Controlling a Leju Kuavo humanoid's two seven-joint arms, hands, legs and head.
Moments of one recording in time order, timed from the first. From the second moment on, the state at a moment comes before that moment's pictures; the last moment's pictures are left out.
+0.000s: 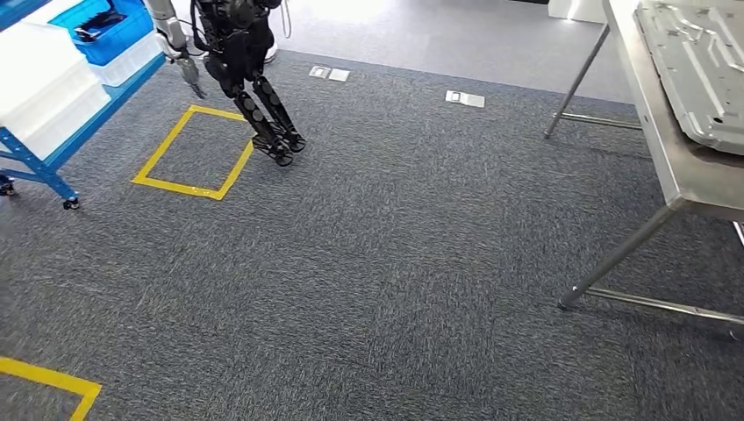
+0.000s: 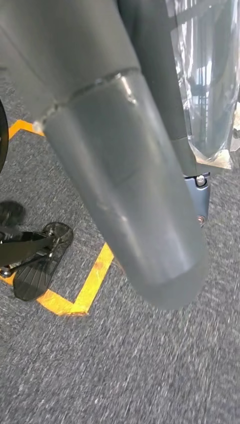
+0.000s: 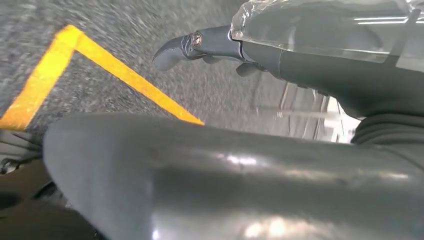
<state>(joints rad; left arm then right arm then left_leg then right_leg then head) -0.09 -0.26 1.29 -0.18 -0.86 0.23 -0.29 -0.06 0.07 0.46 -0.19 0.31 -0.21 0.34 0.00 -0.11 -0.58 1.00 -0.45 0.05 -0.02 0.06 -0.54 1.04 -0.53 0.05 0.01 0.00</state>
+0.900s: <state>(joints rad) -0.09 -0.27 1.18 -0.18 -0.97 0.44 -0.16 -0.06 0.08 0.49 -0.17 0.30 -0.17 0.40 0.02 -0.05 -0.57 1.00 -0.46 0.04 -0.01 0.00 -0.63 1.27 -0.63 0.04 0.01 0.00</state>
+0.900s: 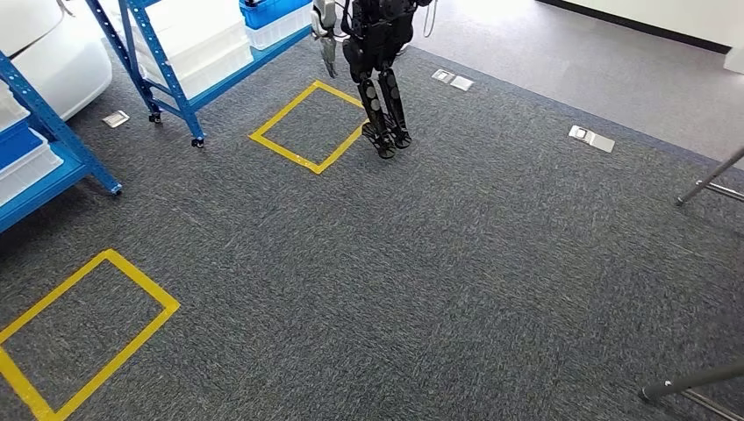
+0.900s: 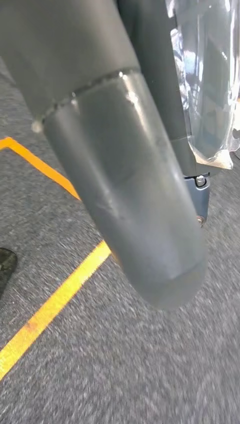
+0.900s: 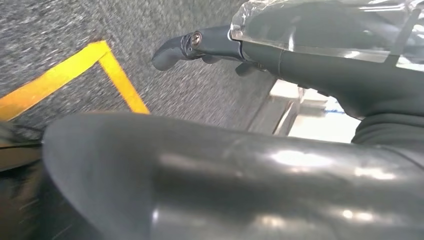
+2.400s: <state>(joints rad) -0.07 -0.25 1.20 -0.18 -0.91 0.11 -0.26 -0.05 0.08 0.49 -0.16 0.33 -0.14 0.34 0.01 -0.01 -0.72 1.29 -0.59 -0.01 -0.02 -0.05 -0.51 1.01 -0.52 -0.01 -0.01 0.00</state>
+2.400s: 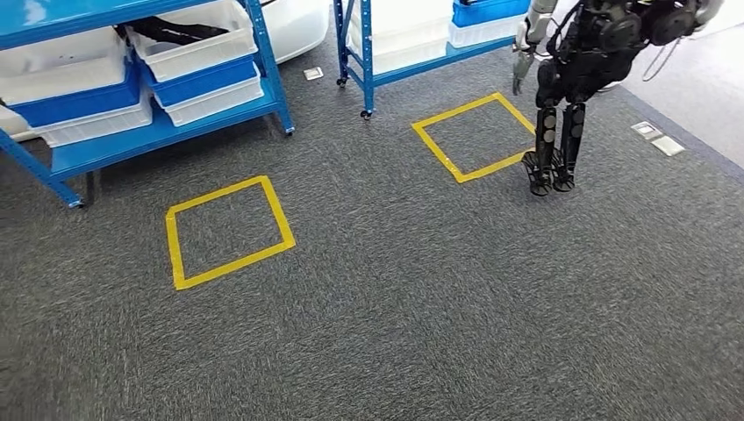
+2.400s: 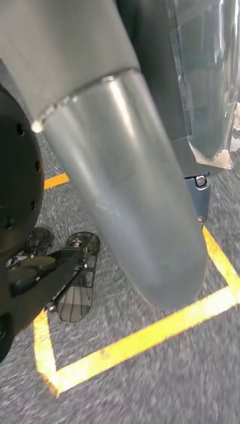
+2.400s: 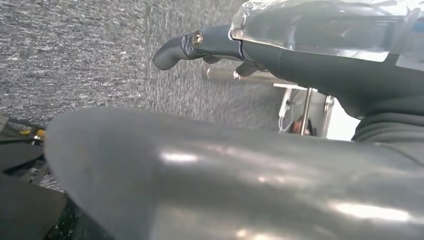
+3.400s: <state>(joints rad) -0.07 -0.25 1.20 -0.18 -0.92 0.13 -0.26 -0.05 0.08 0.49 -0.16 0.33 -0.14 0.34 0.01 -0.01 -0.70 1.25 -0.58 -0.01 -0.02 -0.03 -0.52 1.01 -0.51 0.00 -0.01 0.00</state>
